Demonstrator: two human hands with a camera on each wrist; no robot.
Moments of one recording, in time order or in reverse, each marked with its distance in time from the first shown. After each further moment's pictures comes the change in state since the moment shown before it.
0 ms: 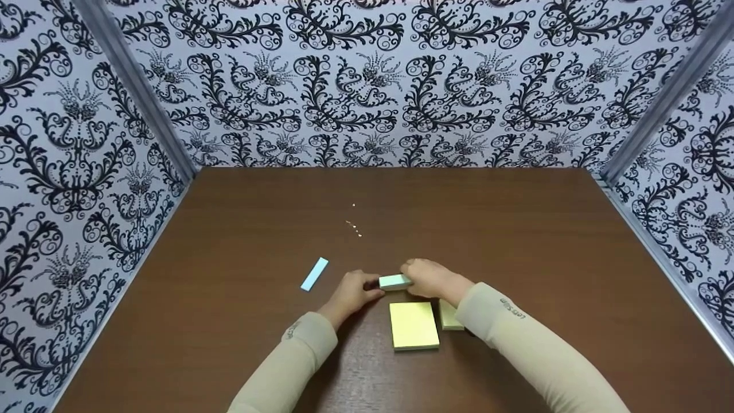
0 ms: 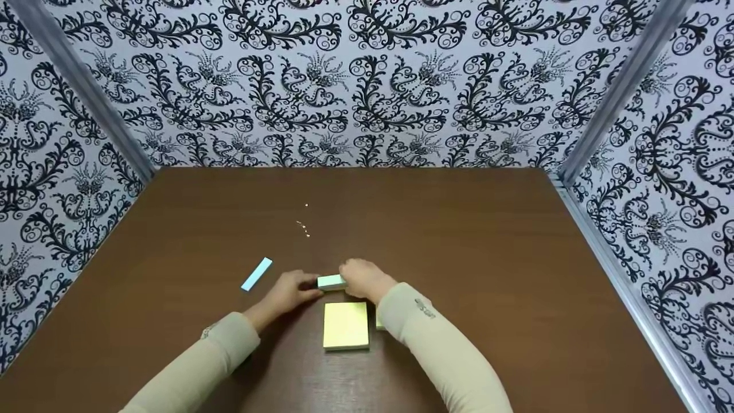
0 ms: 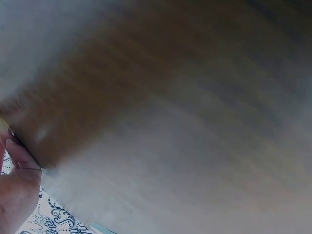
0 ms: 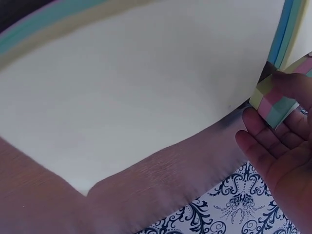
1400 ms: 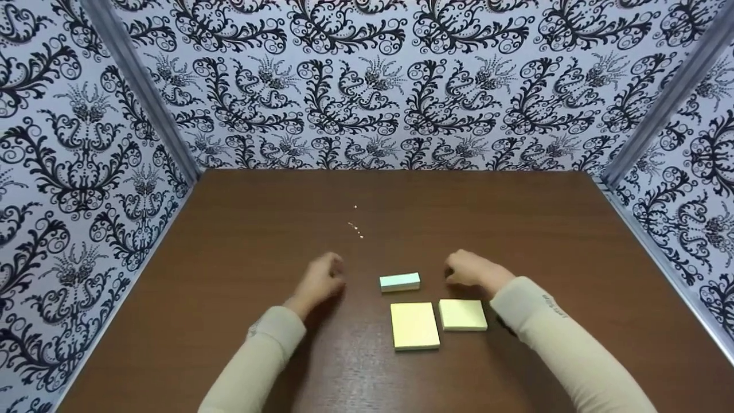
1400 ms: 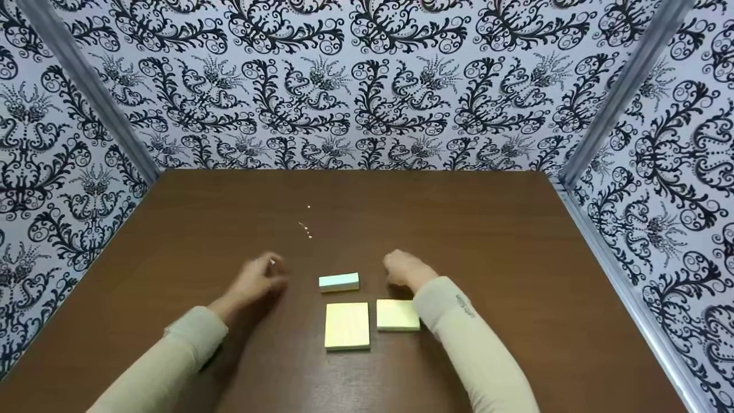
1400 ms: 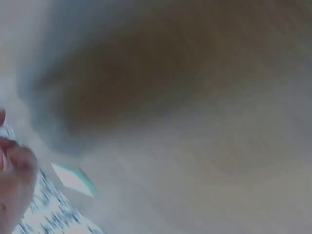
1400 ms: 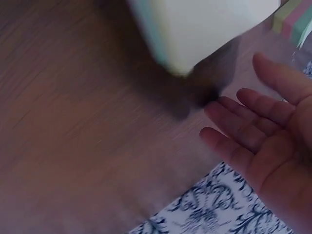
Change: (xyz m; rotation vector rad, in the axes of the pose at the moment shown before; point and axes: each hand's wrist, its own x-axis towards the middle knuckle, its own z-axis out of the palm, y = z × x) left_hand -0.016 -0.031 -0.051 -0.062 0.072 -0.190; right_hand -0.039 0.057 -0.012 0.176 -0.057 0.122
